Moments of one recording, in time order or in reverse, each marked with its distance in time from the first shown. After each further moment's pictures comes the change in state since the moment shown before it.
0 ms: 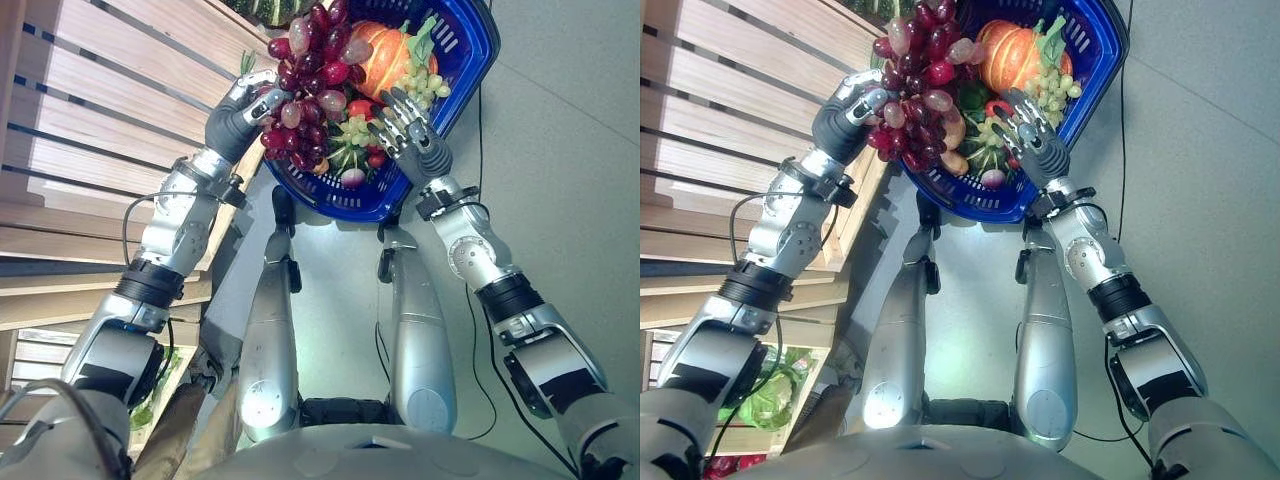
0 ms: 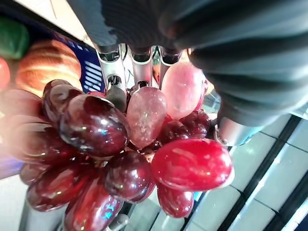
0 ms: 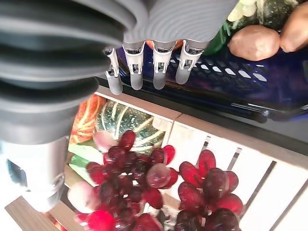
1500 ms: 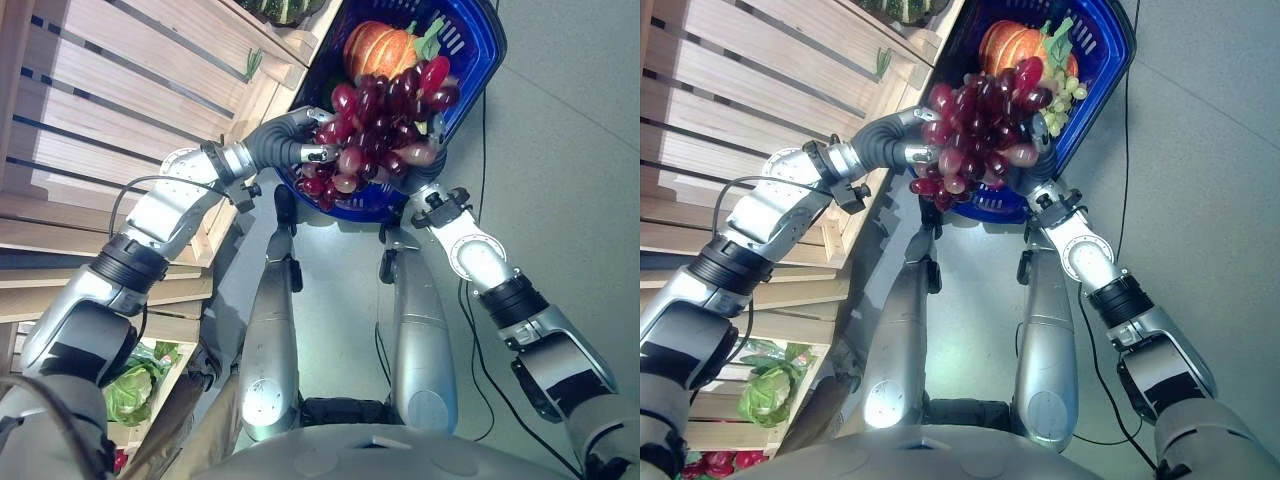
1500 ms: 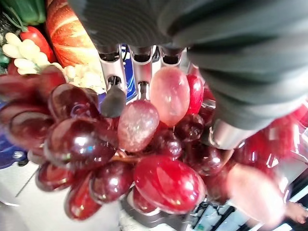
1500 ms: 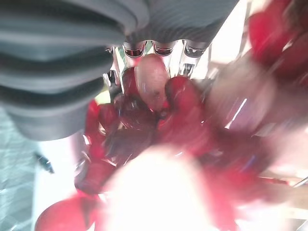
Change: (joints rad) left arm -0.140 0.157 -0.213 -0.092 0.209 0.202 -0.126; right arm -0.013 -0.017 0.064 -0.190 0.510 0.102 0.329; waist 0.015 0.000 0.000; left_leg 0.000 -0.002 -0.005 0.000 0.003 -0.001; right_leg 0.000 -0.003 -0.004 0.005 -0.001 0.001
